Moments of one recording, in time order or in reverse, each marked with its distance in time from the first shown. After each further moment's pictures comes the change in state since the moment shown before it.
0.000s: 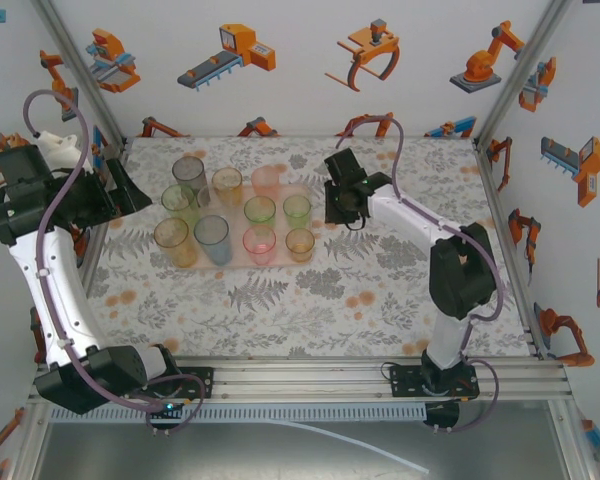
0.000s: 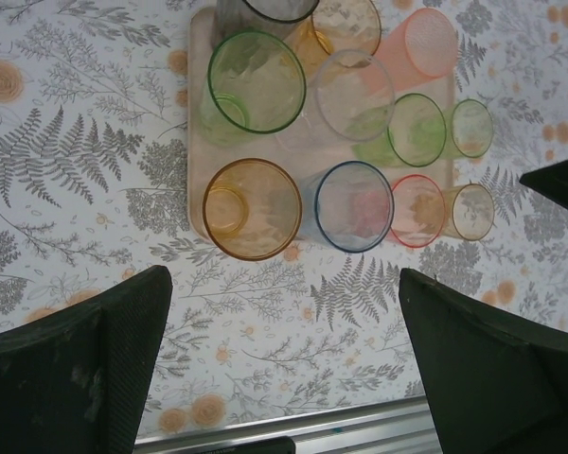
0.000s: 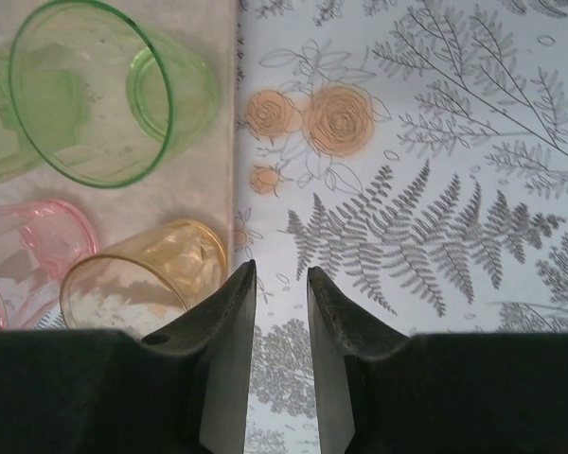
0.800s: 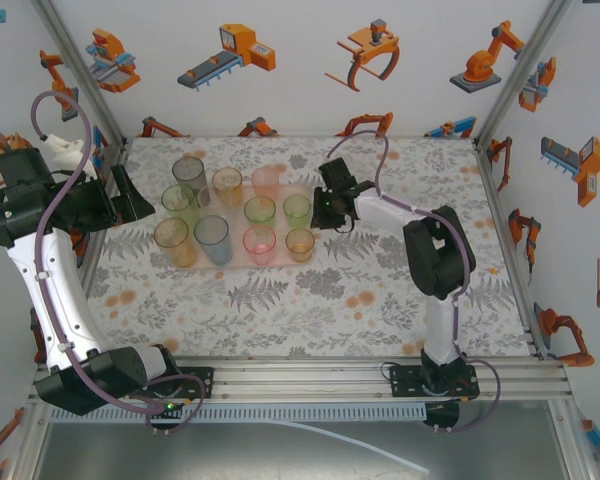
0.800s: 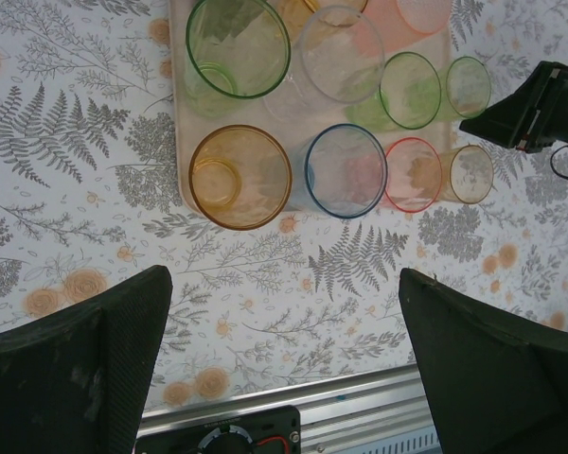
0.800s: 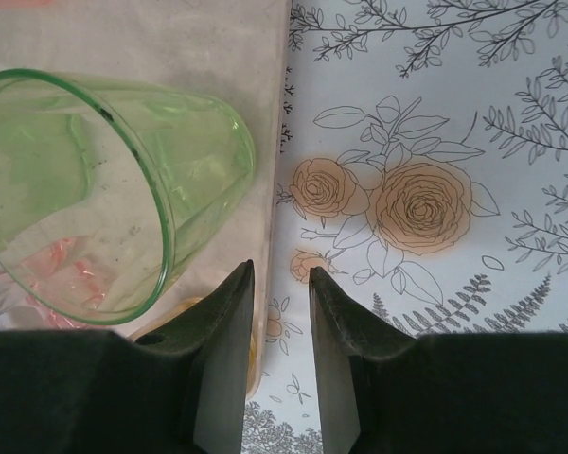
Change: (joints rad) left arm 0.000 -0.006 0.018 -0.095 0.015 0.065; right arm -0.023 0.192 -0.010 0.208 -0.156 0.027
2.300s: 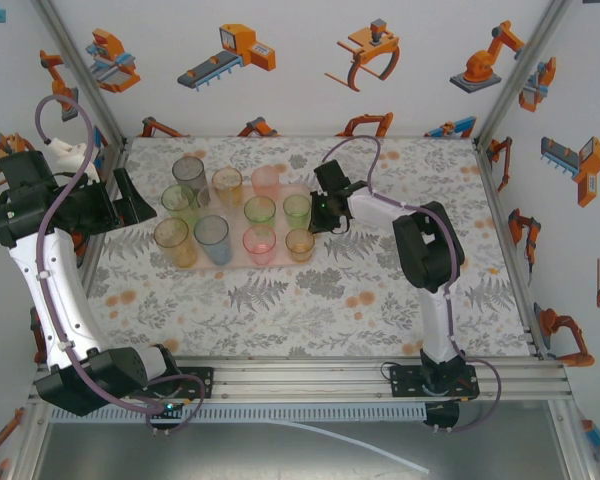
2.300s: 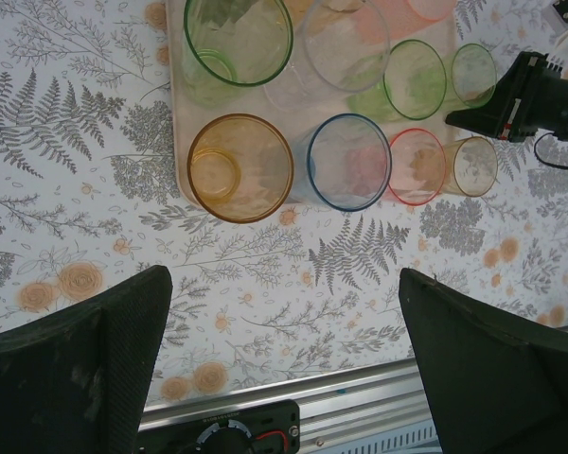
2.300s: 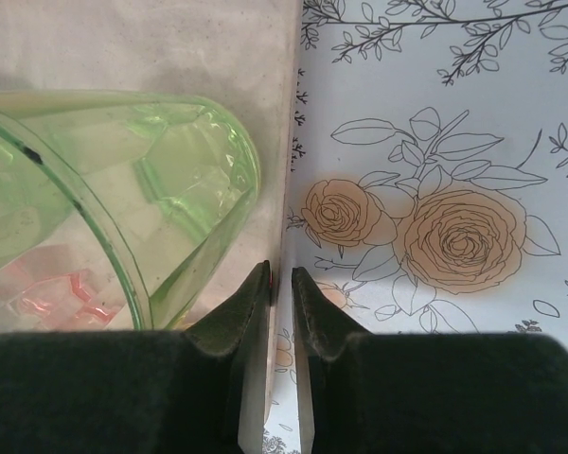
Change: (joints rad) left arm 0.001 -0.004 -0.029 -0.002 0.000 0.007; right arm 0.001 0.087 0.061 -0.020 -0.045 0.018
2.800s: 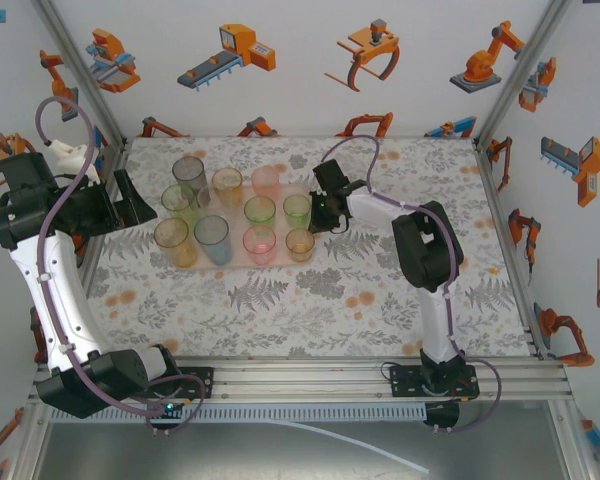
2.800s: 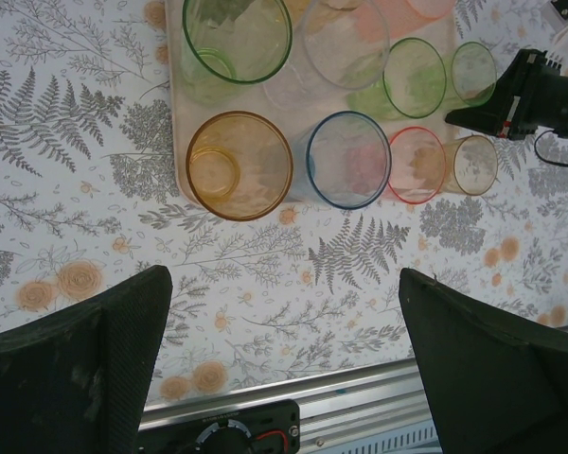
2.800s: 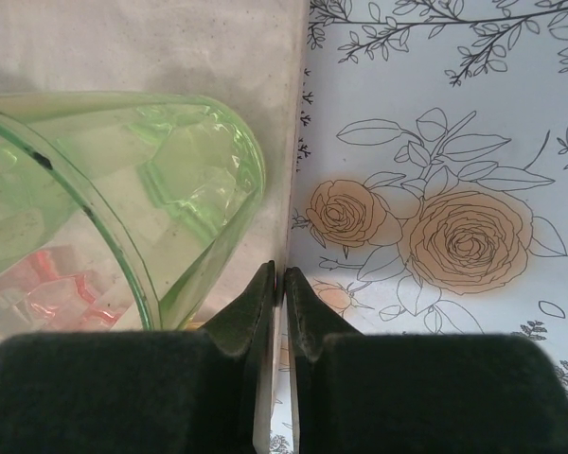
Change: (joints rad) left arm 0.000 -0.013 -0.013 0.003 0.000 0.000; right arm 0.002 0.008 0.017 -0.020 0.000 0.000
